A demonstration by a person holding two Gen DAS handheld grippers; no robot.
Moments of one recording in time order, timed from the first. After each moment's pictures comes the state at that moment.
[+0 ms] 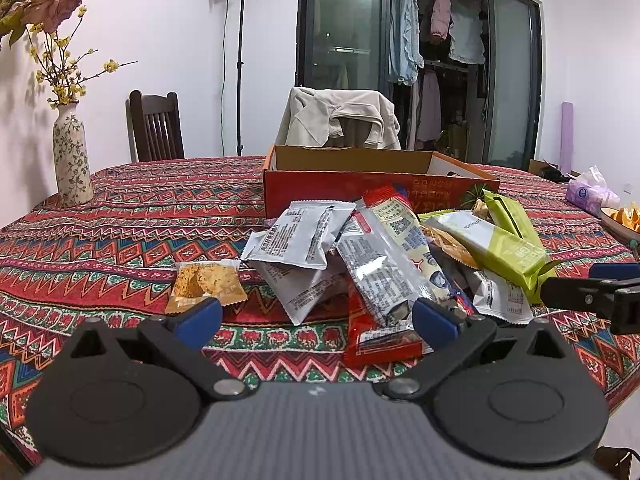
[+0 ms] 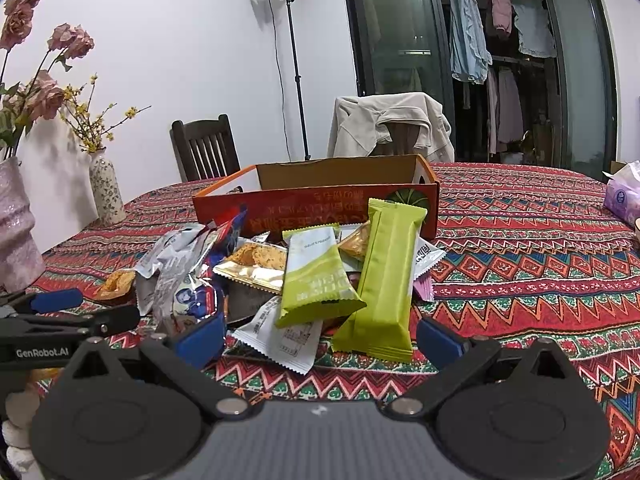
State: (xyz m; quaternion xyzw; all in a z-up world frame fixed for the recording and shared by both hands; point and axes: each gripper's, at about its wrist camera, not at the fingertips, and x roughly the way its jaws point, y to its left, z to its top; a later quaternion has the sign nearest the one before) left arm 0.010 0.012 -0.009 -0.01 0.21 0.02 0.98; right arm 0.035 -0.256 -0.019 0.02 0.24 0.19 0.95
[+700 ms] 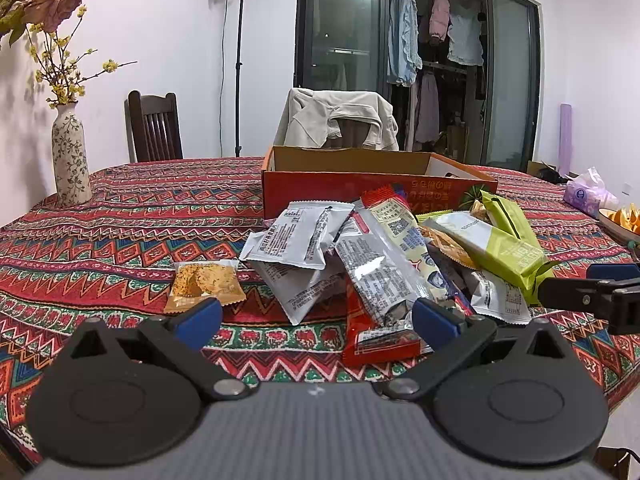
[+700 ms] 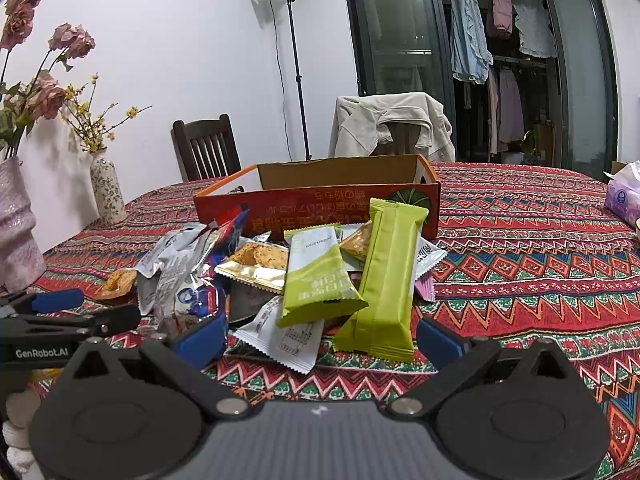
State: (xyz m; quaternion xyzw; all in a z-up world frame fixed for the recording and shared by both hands) left arm 0.009 0.012 -0.009 -0.01 0.21 0.02 0.98; right arm 0.035 -0.255 -0.020 0.02 0.24 0.19 0.95
